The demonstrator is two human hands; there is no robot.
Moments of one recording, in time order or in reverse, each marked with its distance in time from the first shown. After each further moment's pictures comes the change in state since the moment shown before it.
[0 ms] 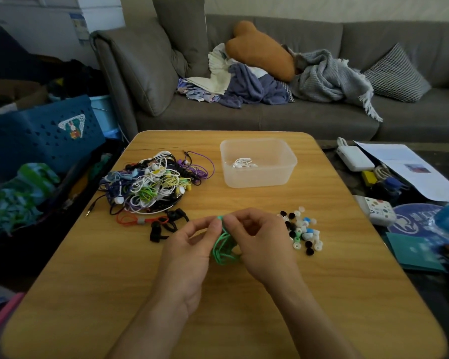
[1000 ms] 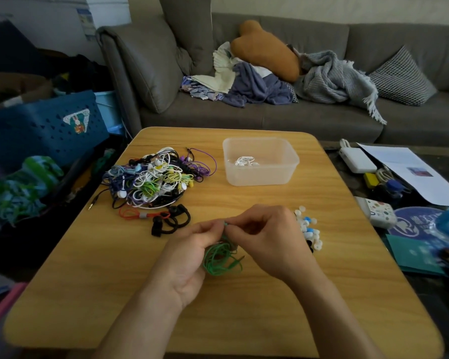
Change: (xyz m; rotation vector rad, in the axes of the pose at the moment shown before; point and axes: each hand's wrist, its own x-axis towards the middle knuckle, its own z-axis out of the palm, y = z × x) left_hand 0.004 0.004 -0.007 -0.102 -0.130 -0.216; right_hand 0.004 -0.007 -0.023 -0.151 -0.148 -0.189
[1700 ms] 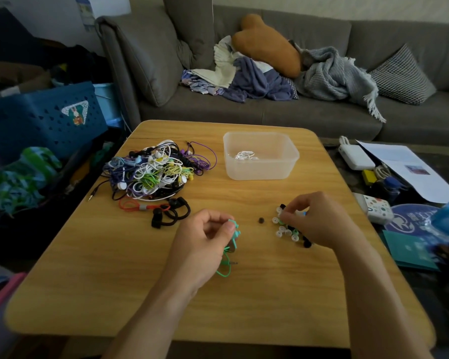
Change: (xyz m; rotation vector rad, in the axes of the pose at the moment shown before) left_hand -0.011 -0.007 0.009 0.498 0.076 0.361; right_hand 0.024 0.035 -0.068 -0.574 -0.072 0.315
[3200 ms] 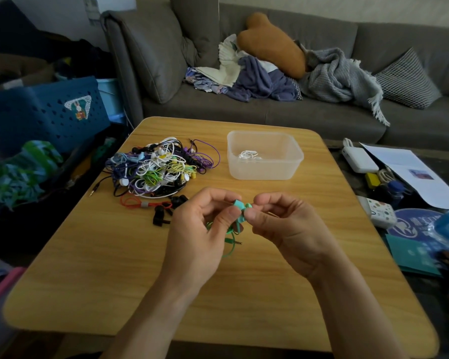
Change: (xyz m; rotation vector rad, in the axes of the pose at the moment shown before) left_hand 0.003 0.005 -0.004 -0.089 0.036 0.465; right_hand -0.036 -0.053 0.022 1.359 -0.281 -0.023
